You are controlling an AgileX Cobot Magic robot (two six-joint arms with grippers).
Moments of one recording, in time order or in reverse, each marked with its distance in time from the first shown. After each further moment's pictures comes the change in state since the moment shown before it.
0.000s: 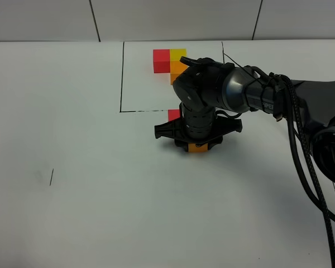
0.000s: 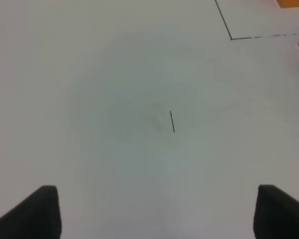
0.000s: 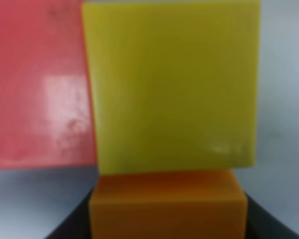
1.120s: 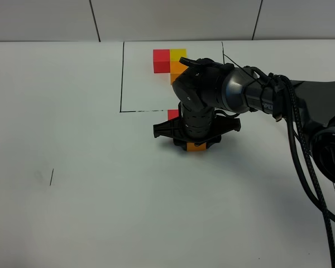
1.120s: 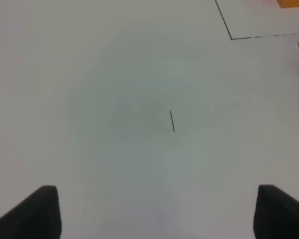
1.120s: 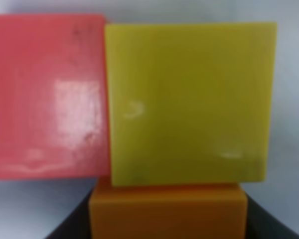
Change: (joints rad) left arm 0.000 0.000 0.000 0.000 0.000 -0.001; right arm 0.000 0.003 0.000 -0.006 -0.019 -0.002
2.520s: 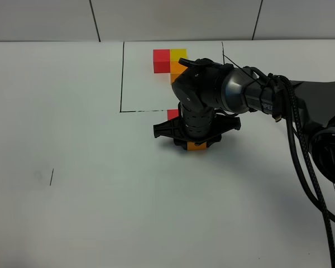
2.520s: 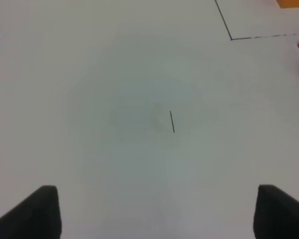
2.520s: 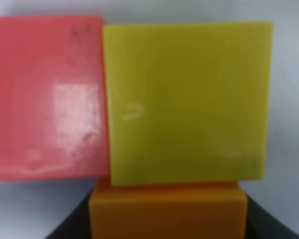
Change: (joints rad) left arm 0.000 0.000 0.000 0.000 0.000 0.000; right arm 0.000 0.000 -0.001 -0.020 0.004 0.000
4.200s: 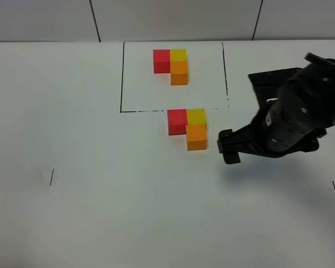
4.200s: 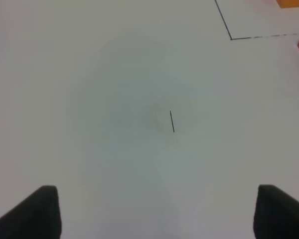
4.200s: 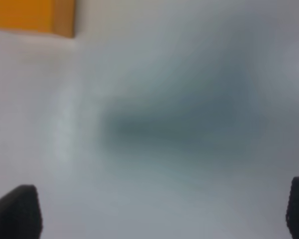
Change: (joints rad) left arm 0.000 0.000 0.000 0.000 0.000 -0.001; right arm -0.129 -0.637 0.613 0.074 -0.138 -0.272
